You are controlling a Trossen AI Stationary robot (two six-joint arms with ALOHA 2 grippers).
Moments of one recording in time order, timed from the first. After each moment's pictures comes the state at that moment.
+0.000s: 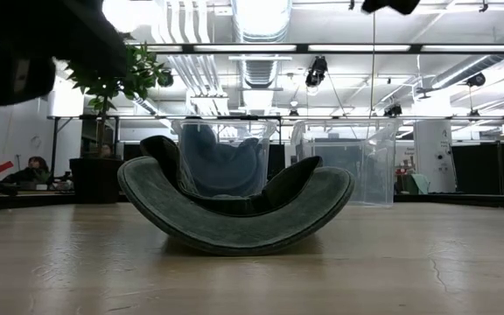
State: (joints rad) left arm -0.72 1.50 0.90 -0.19 -0.67 -1.54; right arm 0.41 1.34 1.29 -0.84 0.26 0.51
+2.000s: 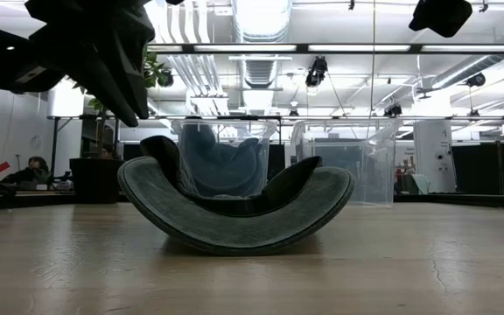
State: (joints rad) left arm -0.53 1.65 1.21 -0.72 -0.38 -1.85; right arm 0.41 1.01 1.00 -0.80 0.26 0.57
